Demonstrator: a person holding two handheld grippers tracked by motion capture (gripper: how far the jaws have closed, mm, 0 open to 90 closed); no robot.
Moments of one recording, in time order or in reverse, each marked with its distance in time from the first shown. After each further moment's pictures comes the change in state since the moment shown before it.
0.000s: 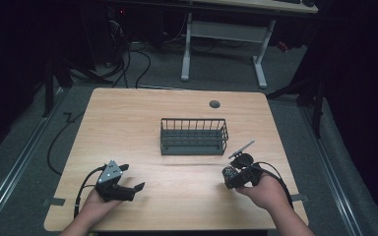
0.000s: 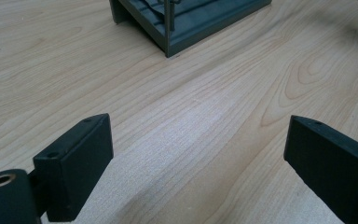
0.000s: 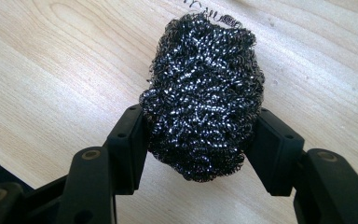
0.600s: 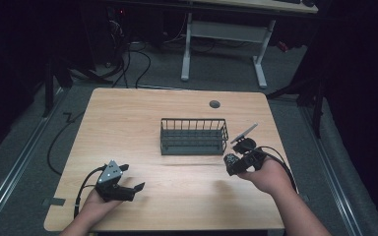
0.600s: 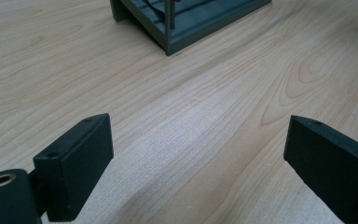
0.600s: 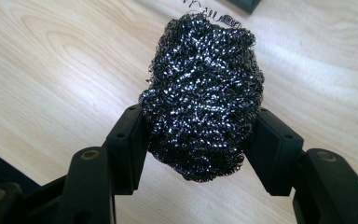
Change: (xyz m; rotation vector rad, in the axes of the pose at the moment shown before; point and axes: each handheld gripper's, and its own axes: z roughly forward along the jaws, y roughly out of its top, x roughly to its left) left arm 0.000 0.000 0.000 0.005 0.001 -0.001; right arm -0.013 0.030 -0.032 0.005 0.001 0.009
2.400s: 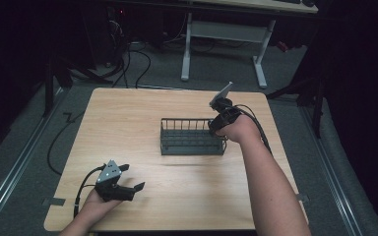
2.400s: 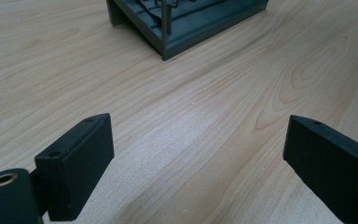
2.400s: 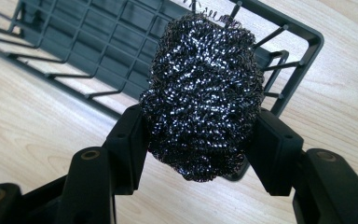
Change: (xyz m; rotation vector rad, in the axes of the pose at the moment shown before) left arm 0.000 0.001 -0.001 -0.018 -0.021 -0.013; right arm -0.020 0.137 0.005 0.052 -0.028 0.082
